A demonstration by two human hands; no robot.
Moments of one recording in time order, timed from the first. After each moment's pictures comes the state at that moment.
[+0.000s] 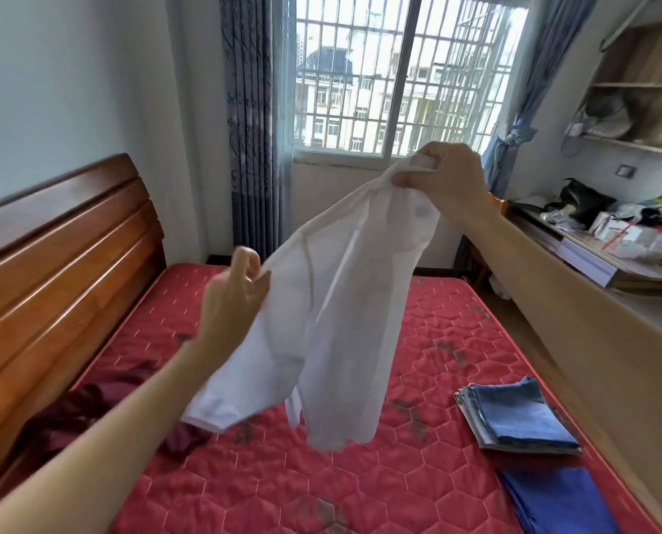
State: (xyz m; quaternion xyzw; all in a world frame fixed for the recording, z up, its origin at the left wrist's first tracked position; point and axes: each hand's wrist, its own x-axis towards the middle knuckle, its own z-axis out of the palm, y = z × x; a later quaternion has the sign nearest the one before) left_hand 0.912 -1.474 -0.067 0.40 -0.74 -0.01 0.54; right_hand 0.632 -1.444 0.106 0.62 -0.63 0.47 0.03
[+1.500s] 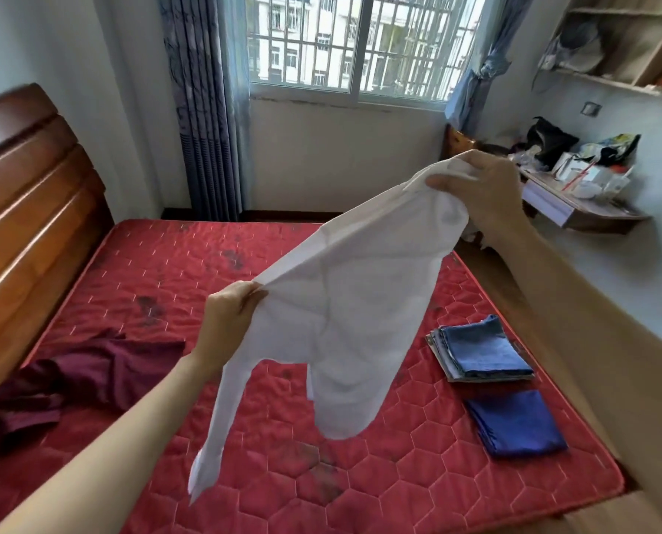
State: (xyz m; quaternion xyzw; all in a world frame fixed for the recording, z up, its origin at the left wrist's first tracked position) left_hand 0.895 -1.502 -0.172 0.41 -0.79 -0.16 0.44; right_hand 0.567 -1.427 0.025 0.54 -0.68 0.51 -0.03
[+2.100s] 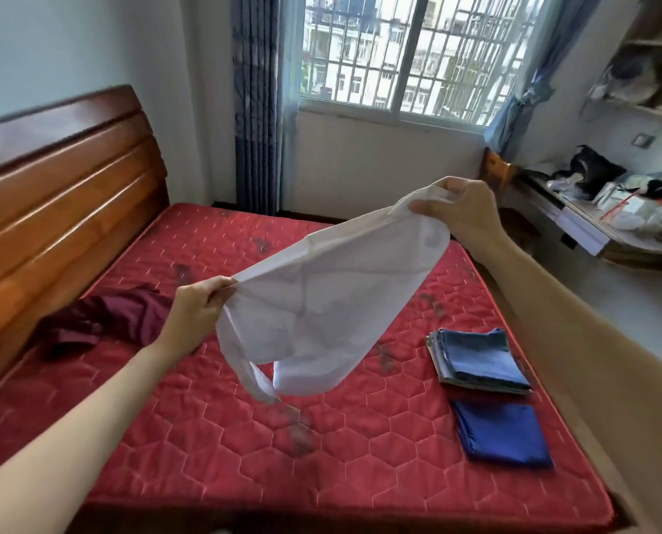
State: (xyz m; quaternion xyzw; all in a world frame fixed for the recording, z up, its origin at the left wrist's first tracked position) left_hand 0.908 -1.341 -0.178 0.47 -0.74 -0.16 0.45; right_hand 0.540 -1.308 0.005 0.60 -0.64 0.47 -0.10
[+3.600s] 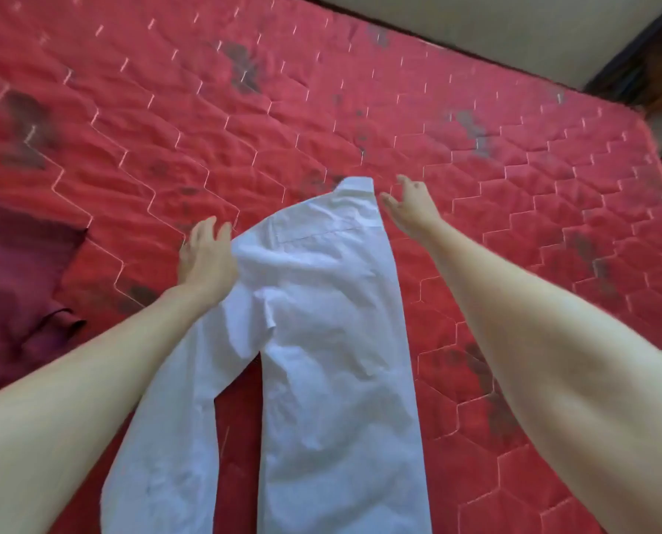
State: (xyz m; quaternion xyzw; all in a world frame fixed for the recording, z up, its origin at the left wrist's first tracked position) left_hand 0.800 -1.854 -0.670 0.71 -0.66 -0.23 0.06; right_hand 0.496 -1.922 -0.621 0.57 -0.79 0.07 -0.23
